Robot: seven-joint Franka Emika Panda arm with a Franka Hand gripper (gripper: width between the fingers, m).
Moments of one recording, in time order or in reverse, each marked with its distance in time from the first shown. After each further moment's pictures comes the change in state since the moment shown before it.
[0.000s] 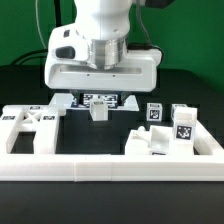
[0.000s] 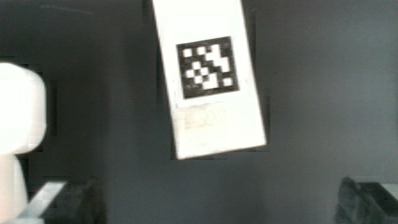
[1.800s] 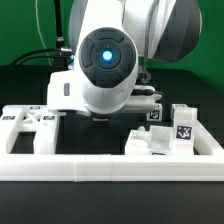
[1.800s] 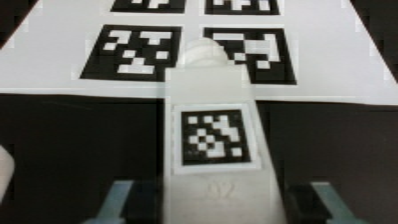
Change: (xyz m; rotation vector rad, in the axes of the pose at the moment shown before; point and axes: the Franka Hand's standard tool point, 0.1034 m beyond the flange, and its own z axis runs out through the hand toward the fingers) arm -0.008 0.000 0.032 0.001 -0.531 -0.033
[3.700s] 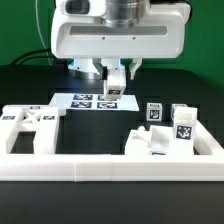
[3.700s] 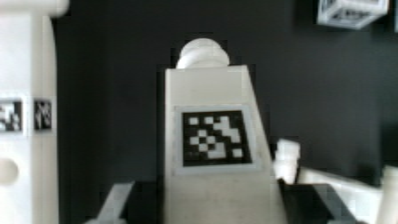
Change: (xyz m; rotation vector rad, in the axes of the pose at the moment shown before) arm -0.025 -0.024 -0.146 -0.009 0.738 -0.026
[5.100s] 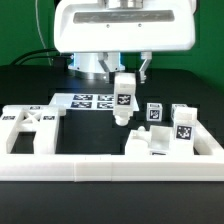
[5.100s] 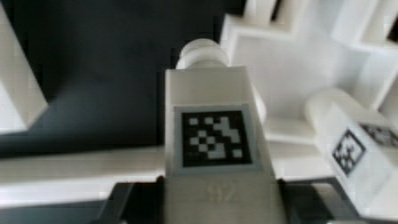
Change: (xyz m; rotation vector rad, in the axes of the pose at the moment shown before) arm 0.056 -0.008 -0.027 0.014 0.558 0.089
